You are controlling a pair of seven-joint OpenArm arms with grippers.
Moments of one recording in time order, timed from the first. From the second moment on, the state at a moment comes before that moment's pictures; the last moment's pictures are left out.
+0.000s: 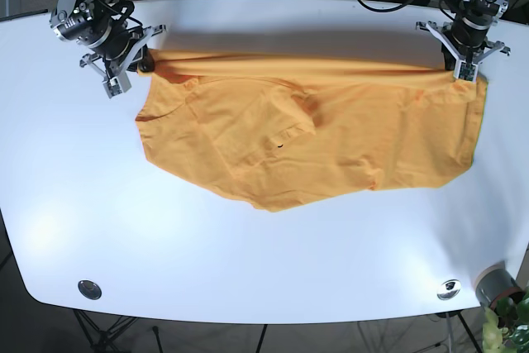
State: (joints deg) left arm 25.6 -2.7 -42.3 110.1 1.9 -41.0 35.0; right arm -22.5 7.0 24.8 110.9 23.7 34.7 -59.8
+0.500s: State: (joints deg) left arm 28.6 -2.4 -42.7 110.3 0.2 -40.3 35.1; right arm -27.0 7.3 25.5 111.0 36.8 38.0 -60.1
